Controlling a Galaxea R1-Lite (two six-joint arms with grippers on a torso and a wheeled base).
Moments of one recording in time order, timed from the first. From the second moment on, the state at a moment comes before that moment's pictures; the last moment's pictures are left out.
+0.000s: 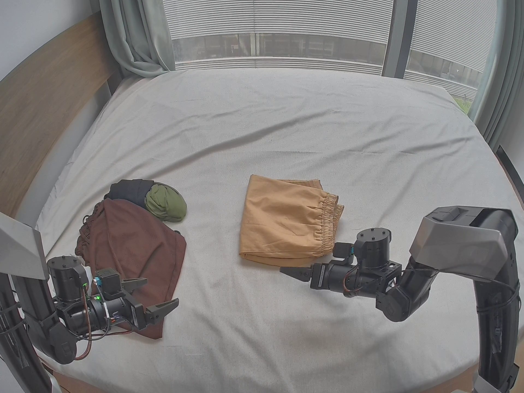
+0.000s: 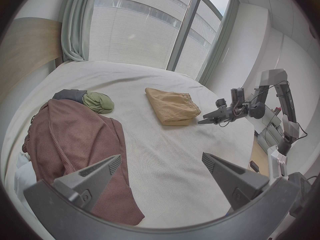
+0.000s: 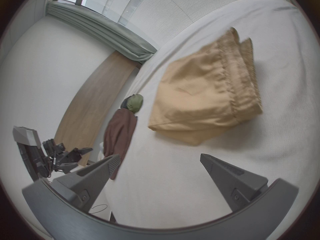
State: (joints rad) left arm -0.07 2.08 -0.06 -1.55 -0.52 0.08; right arm 0.48 2.42 -0.85 -1.16 0.41 0.54
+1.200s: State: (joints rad) left arm -0.07 2.08 -0.06 -1.55 -0.52 0.08; right arm 0.31 2.60 -1.30 -1.08 0.39 0.63
